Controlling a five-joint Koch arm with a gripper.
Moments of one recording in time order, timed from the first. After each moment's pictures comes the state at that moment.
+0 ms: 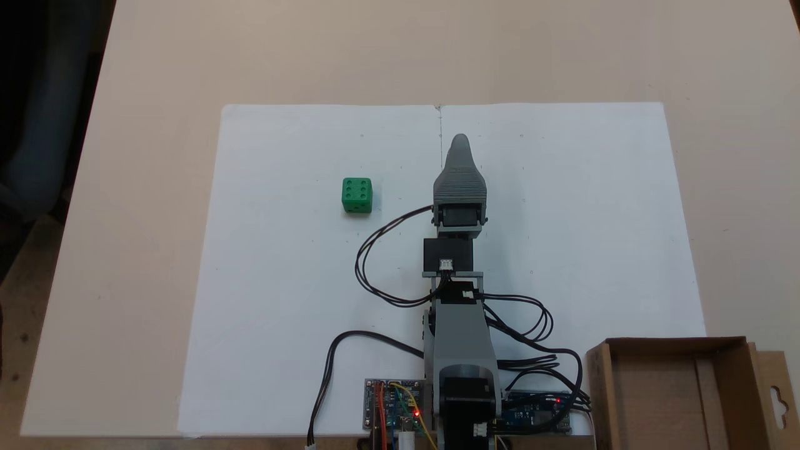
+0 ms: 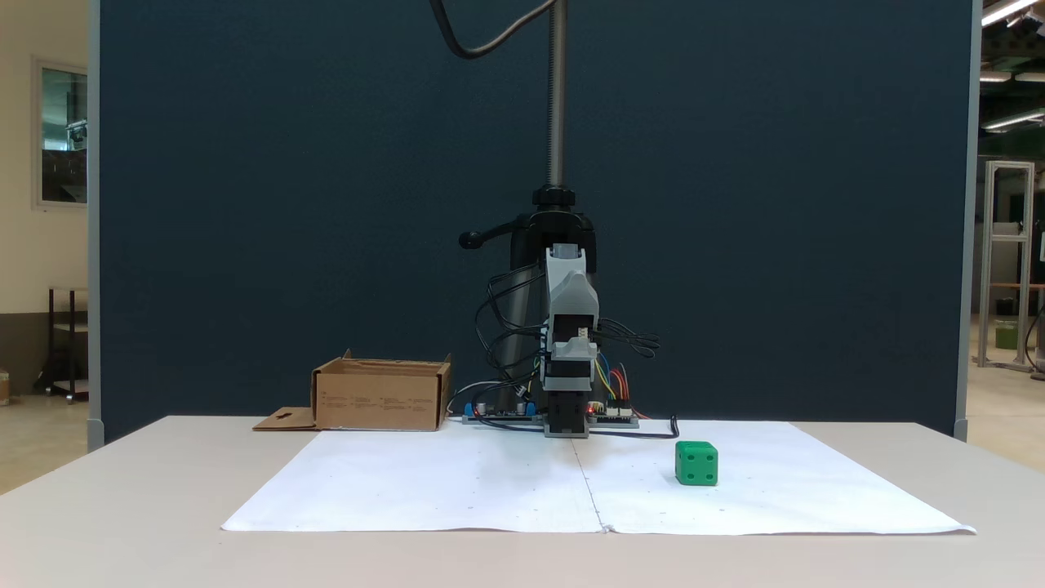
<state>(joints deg) 0.4 129.2 175.3 -85.6 0.4</state>
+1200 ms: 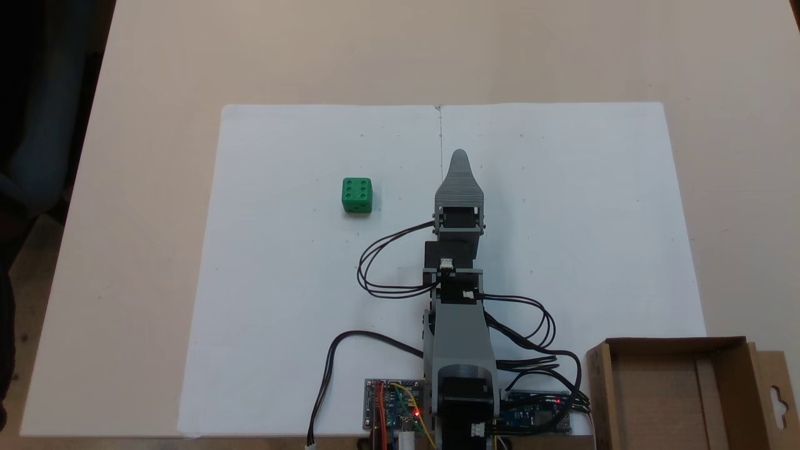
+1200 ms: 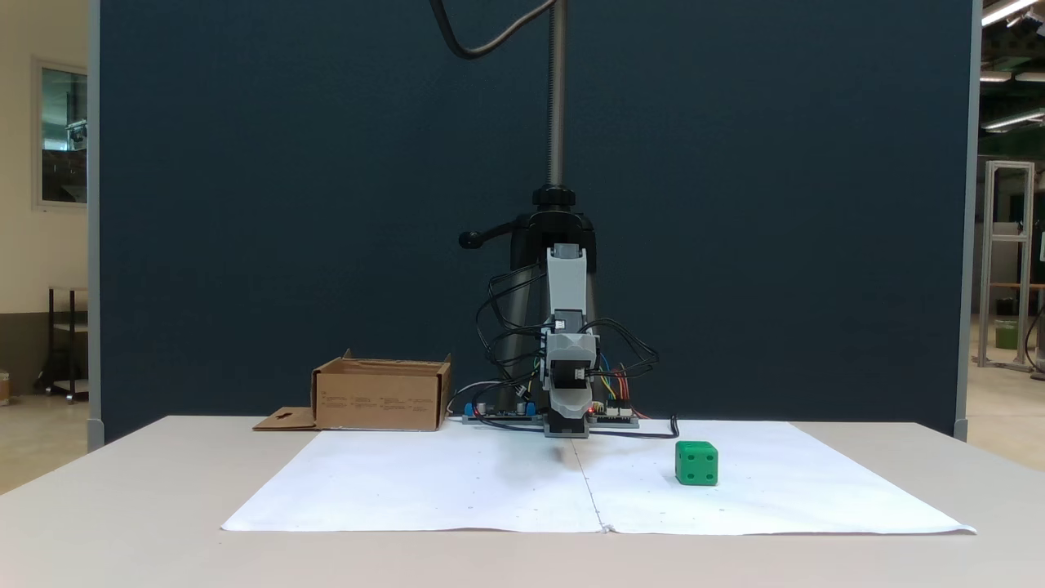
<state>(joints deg) 1.3 129.2 175.3 -59.4 0.4</state>
